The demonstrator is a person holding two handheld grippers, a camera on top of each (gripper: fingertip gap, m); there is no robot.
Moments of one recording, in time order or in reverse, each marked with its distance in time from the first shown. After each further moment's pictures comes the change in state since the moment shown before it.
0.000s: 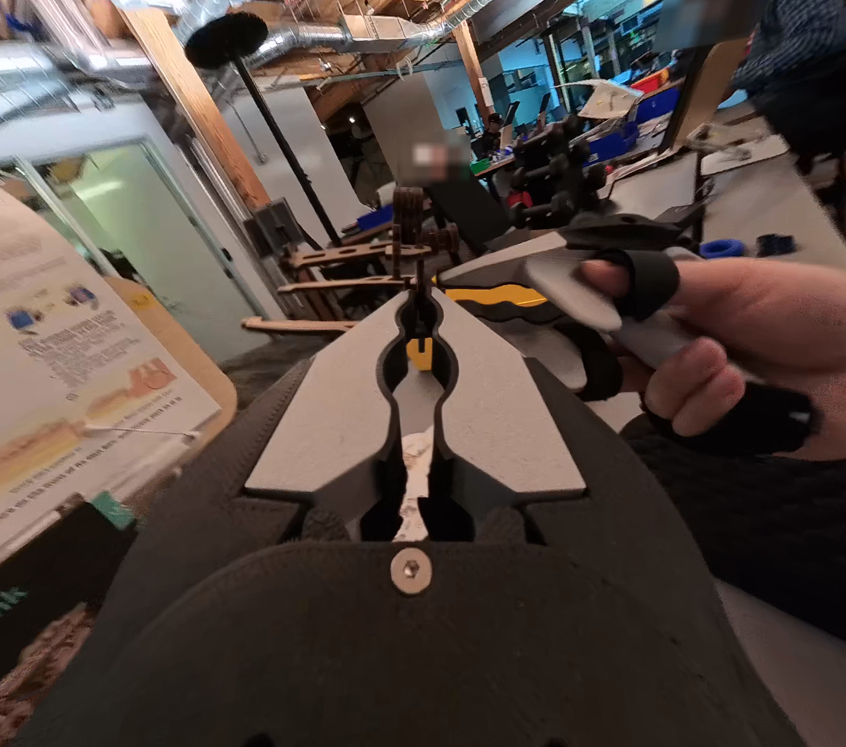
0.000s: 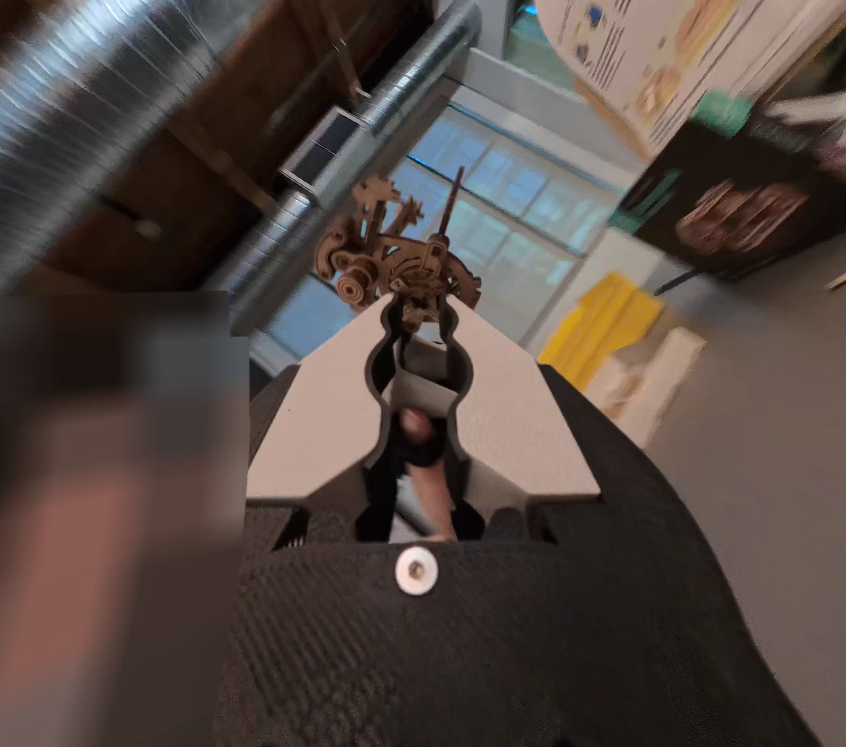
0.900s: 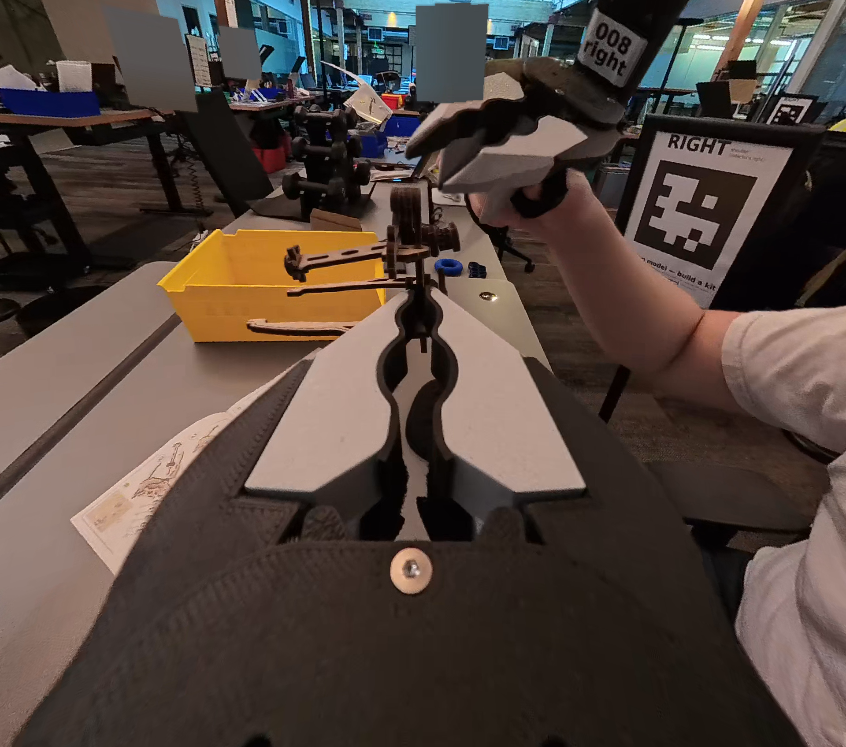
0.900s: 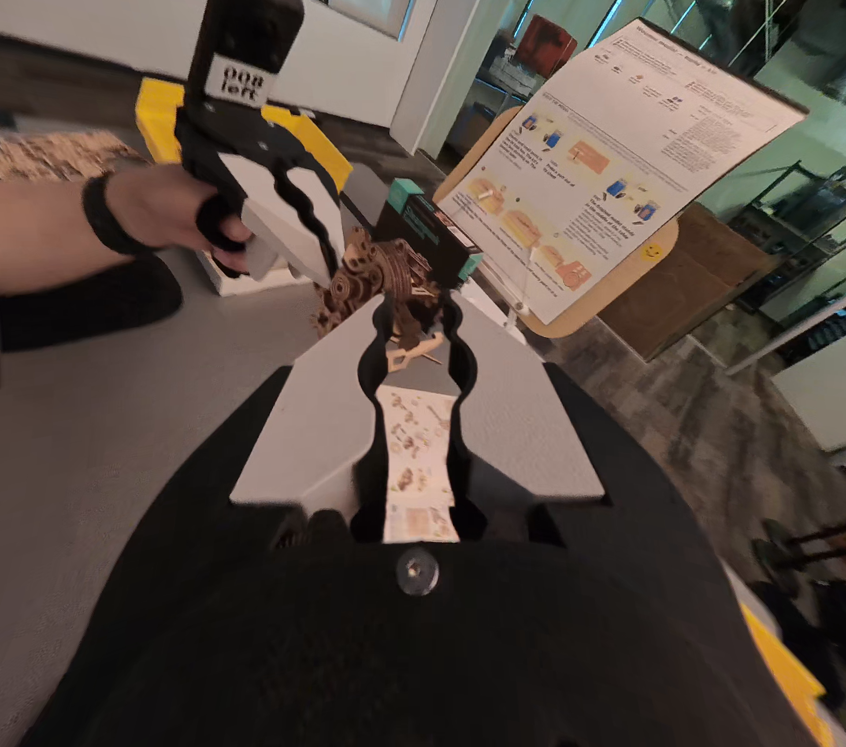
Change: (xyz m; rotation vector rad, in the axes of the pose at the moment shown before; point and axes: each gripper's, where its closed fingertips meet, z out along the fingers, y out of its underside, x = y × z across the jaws) left arm -0.019 -0.017 -0.027 -0.077 0.569 -0.507; right arm -0.063 -0.016 0.027 -0.641 0.372 -1.558
